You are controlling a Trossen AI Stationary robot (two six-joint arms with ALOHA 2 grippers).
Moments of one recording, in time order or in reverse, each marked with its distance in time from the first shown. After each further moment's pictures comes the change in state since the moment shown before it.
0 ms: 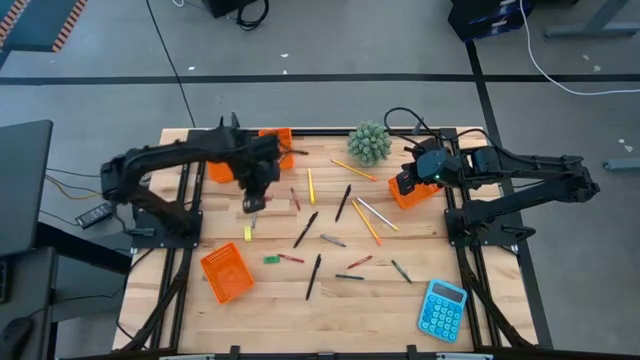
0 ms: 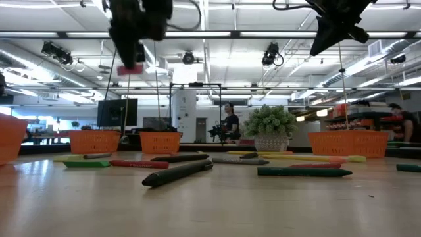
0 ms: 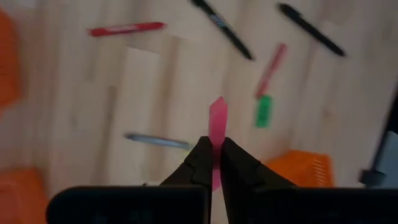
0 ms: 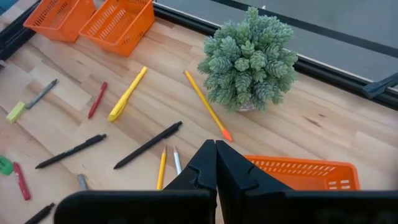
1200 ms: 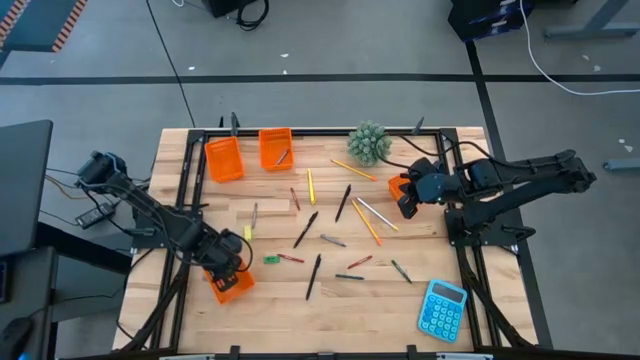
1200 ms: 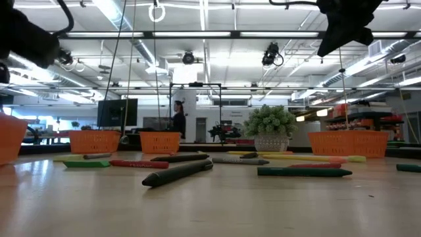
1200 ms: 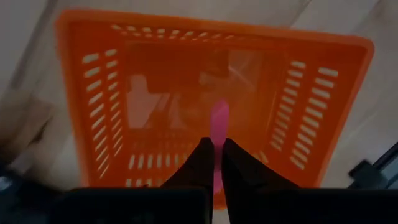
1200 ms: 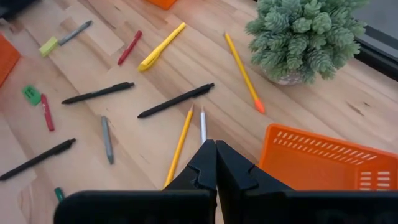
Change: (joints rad) left arm -0.868 -0.246 -0.638 0.416 -0.137 -1.286; right arm 0.193 0.000 -0.060 -0.001 -0.035 0.008
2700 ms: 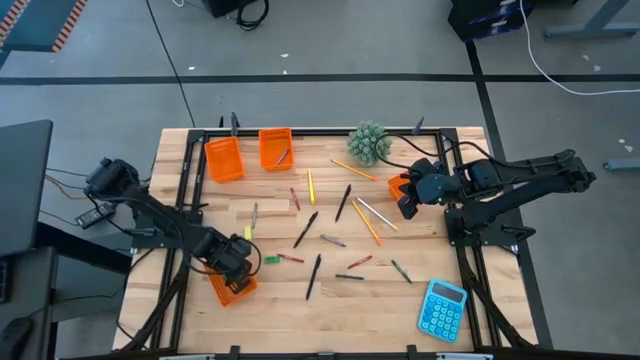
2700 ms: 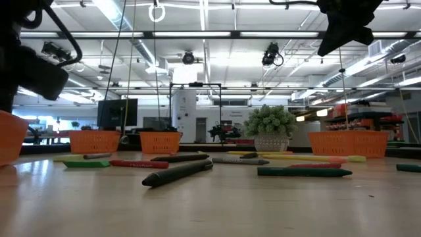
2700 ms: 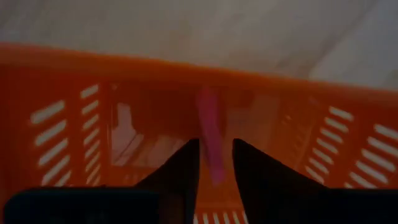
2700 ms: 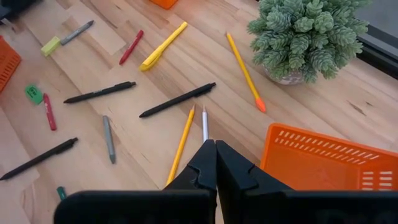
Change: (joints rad) left arm 0.012 0.152 -0.071 0.223 -0.025 -0.042; right arm 0.004 0.000 0.000 0.001 0.000 0.004
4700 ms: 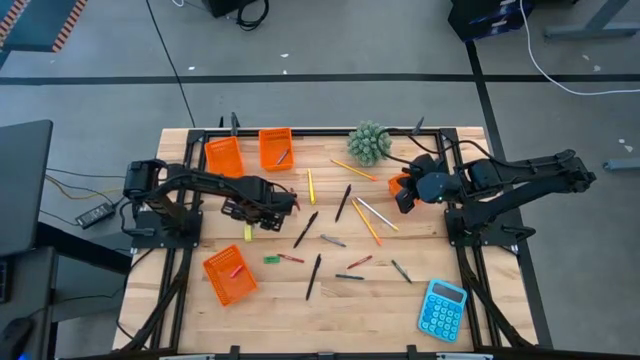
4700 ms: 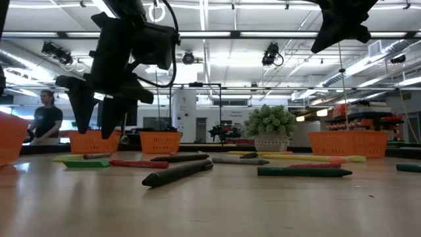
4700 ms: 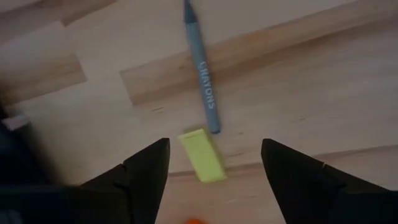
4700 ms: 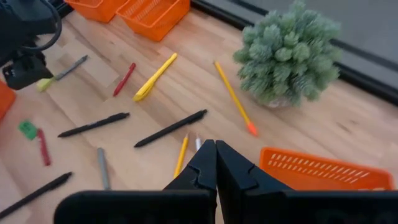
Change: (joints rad) left arm 0.630 0.307 0.399 -0.471 -0.133 0.052; right arm -0.004 0.000 0.000 0.048 0.114 0.006
